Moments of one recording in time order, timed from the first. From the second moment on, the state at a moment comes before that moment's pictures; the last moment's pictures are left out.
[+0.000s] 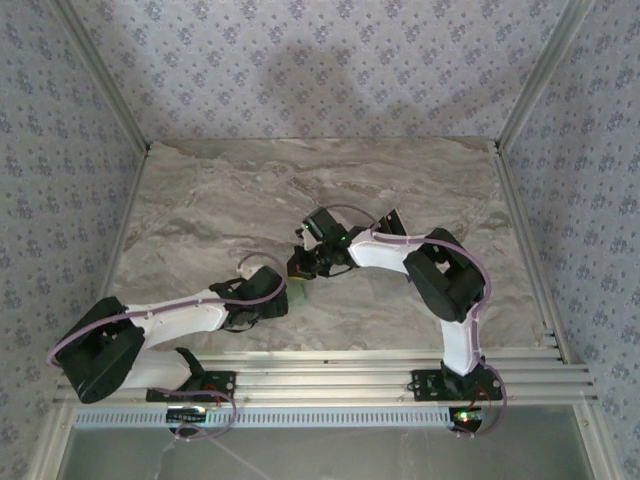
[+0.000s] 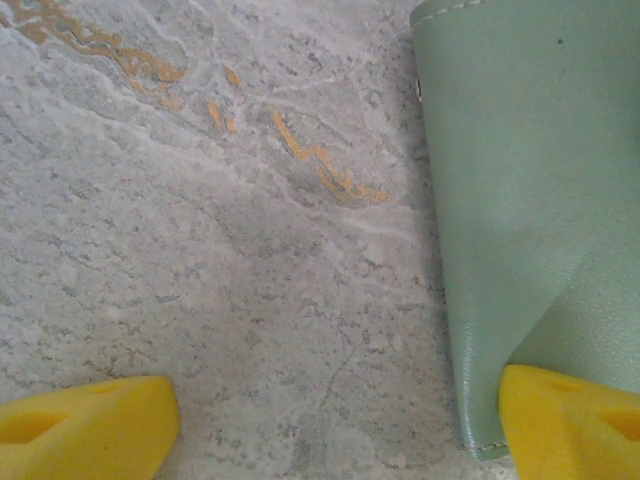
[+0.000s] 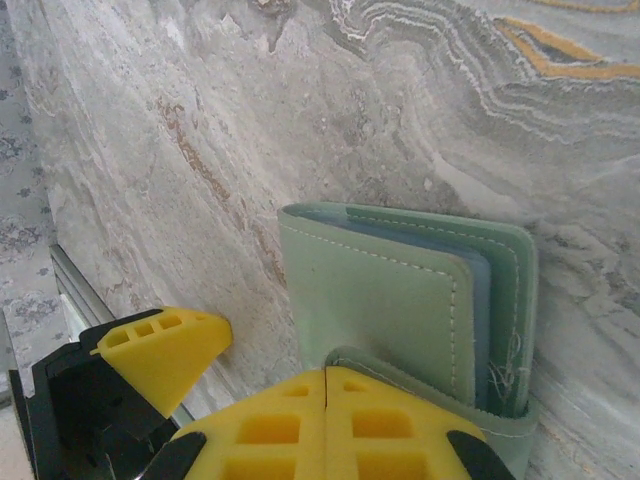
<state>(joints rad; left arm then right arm) -0.85 1.31 0.51 -0.40 -0.26 -0.91 0.79 1.95 1.21 -0.21 -0.54 0.80</state>
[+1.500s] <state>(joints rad) -0.85 1.31 0.51 -0.40 -0.26 -0.91 0.80 1.97 1.12 -0.09 -0.55 0.82</state>
